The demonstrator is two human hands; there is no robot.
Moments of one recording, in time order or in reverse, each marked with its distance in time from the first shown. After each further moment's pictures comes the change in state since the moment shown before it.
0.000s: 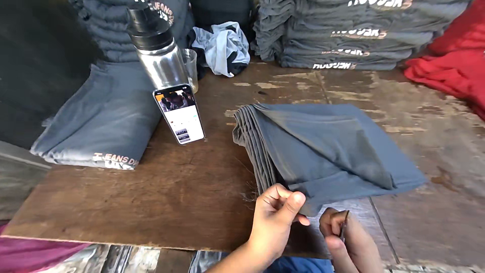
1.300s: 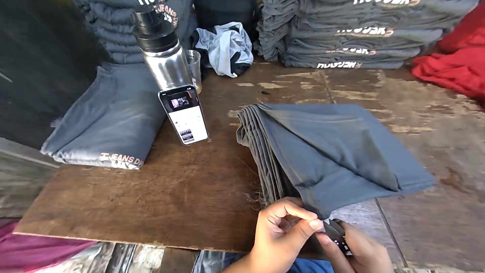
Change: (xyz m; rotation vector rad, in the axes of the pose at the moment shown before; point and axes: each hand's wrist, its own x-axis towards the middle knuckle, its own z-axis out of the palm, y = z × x) left_hand -0.018 0.002 -0.007 0.238 -0.164 0.235; right_hand -0.002 -0.019 0.000 -0.344 0.032 -0.047
